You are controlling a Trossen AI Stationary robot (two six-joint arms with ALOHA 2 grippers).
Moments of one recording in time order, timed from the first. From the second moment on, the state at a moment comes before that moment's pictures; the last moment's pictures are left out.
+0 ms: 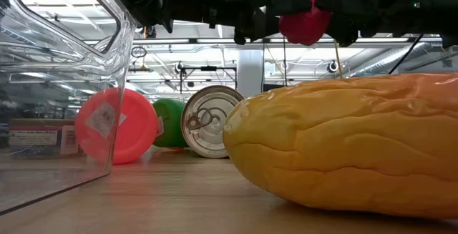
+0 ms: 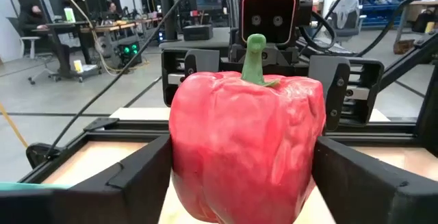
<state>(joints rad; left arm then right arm) -0.07 1.91 1.10 0.81 -0.12 0.05 0.18 1.07 0.18 1.03 0.25 -0.07</state>
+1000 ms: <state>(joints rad) -0.08 1.67 1.09 0.57 -0.35 0.10 0.18 0.69 0.18 0.55 0.32 0.02</state>
